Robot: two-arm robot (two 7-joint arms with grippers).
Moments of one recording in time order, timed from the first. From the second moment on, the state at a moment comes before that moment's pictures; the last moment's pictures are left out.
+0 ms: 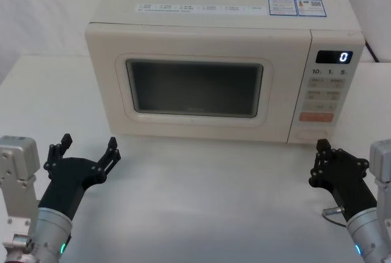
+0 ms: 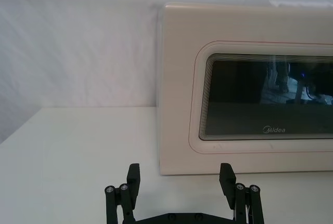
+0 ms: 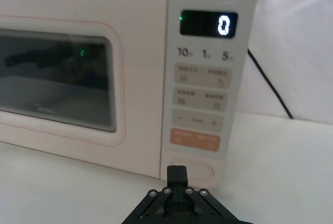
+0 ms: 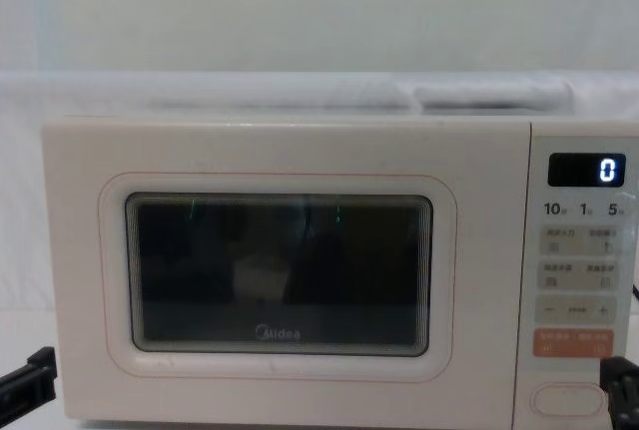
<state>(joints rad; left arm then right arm) 0.27 0.24 0.04 -1.85 -0.25 -0.02 -0.02 -0.17 0.15 -0.23 -1.75 0.06 -0.05 -0.02</state>
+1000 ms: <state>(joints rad) 0.27 0.24 0.04 -1.85 -0.25 -0.02 -0.02 -0.05 0.05 -0.16 -1.55 0.04 -0.01 0.04</state>
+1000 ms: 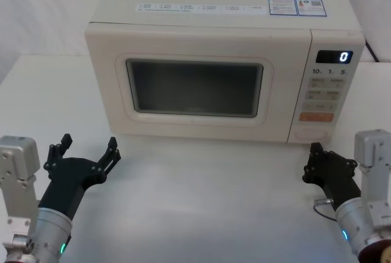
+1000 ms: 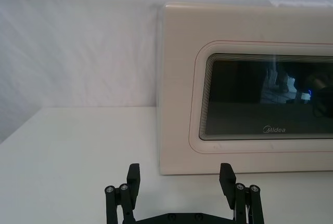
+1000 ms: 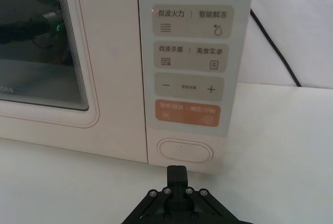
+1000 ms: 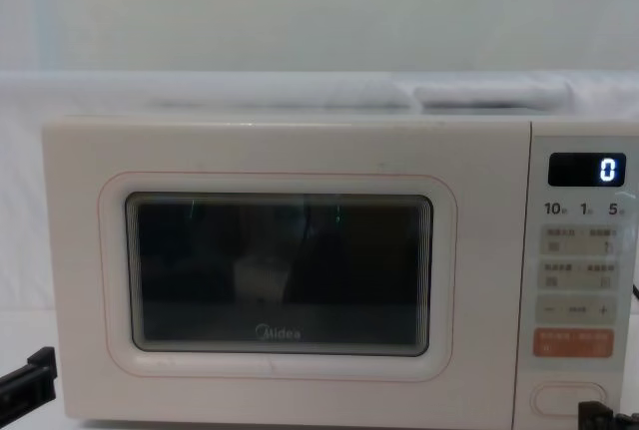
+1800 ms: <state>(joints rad) 0.27 0.24 0.04 -1.85 -0.25 -0.02 -0.02 0.06 0.02 -0.14 -1.42 0.04 -0.02 0.08</state>
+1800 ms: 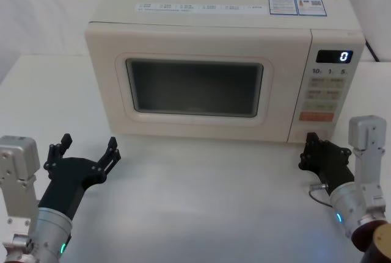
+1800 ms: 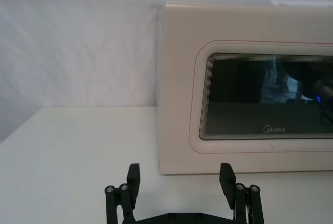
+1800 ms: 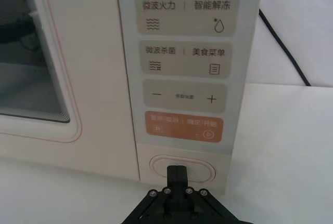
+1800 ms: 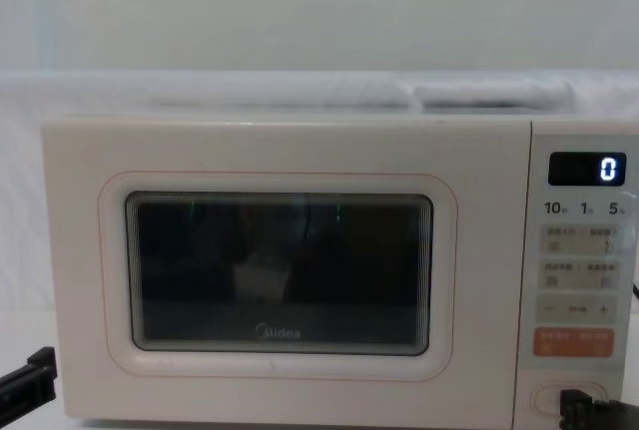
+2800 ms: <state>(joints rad) 0.27 0.24 0.04 -1.85 -0.25 -0.02 -0.02 0.11 0.00 -0.12 -1.37 0.07 -0.02 0.08</state>
